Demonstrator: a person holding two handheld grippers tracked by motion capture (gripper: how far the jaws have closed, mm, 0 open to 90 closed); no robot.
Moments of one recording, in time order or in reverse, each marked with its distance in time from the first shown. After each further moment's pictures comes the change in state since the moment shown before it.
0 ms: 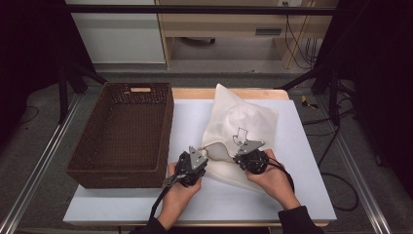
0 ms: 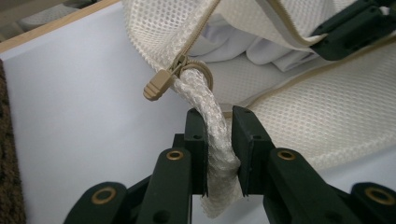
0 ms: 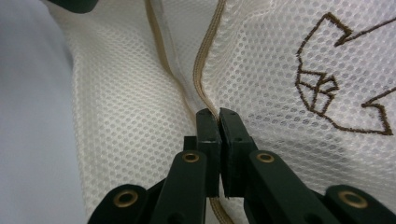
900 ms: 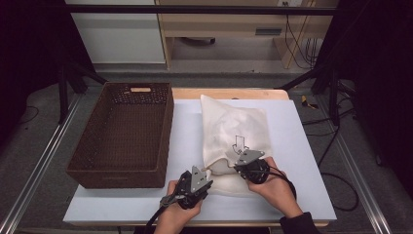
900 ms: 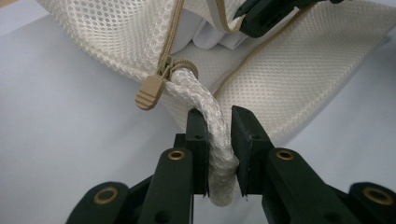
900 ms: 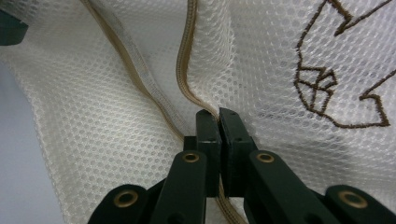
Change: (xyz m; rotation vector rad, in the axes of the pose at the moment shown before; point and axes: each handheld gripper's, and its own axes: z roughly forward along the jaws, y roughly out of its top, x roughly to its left) left arm -0.033 -0.022 -0.035 0.033 -0.138 0.054; right arm 0.021 -0.012 -0.010 0.014 0.005 -0.057
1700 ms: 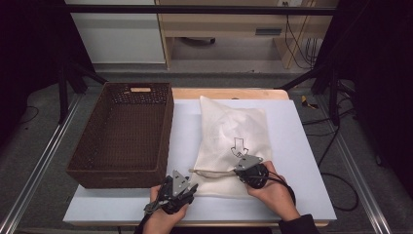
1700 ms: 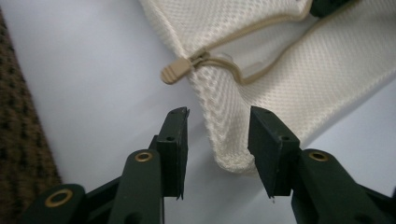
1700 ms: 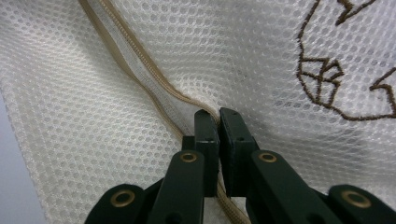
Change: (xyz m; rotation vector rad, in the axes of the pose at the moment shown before) left arm 0.025 -0.034 -0.022 -0.012 0.105 -0.113; right arm 0.010 -0.008 0.004 0.004 -0.035 -0.022
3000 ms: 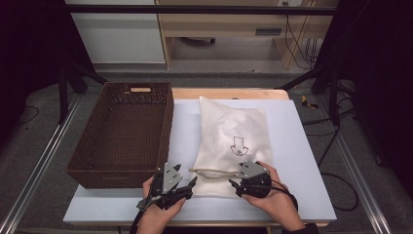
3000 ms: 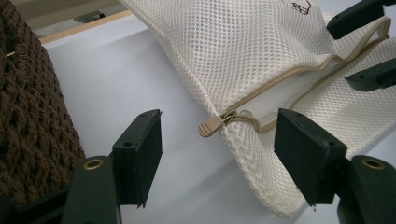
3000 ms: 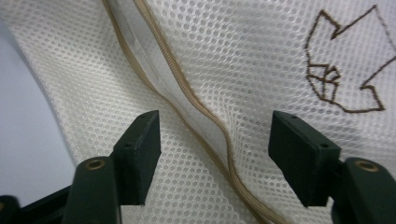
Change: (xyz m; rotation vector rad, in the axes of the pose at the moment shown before) left arm 0.011 0.014 -0.012 -0.131 0.036 0.008; right arm 0.019 -0.004 -0.021 -0.100 -0.043 0.008
